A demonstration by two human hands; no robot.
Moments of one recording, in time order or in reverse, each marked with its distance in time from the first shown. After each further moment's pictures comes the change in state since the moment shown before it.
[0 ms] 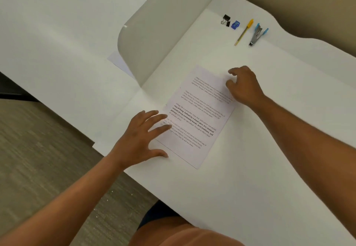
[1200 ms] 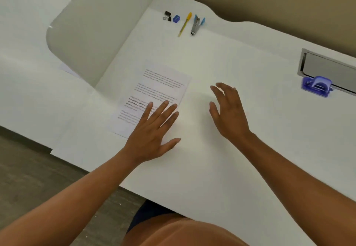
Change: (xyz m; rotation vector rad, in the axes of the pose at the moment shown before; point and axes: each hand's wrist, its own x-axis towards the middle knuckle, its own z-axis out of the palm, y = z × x) left_hand 0.074 0.140 0.051 0.151 0.121 0.196; right_hand -0.185 0.101 -0.012 -0.096 0.382 -0.199
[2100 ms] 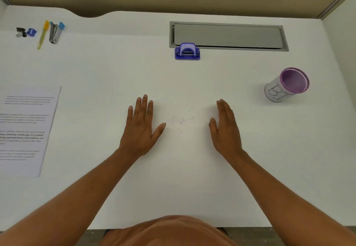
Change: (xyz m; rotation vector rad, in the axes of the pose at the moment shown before) left_hand 0.144 0.271 0.133 -0.041 -0.348 -0.073; right_hand -0.240 0.266 -0.118 0.109 0.100 0.593
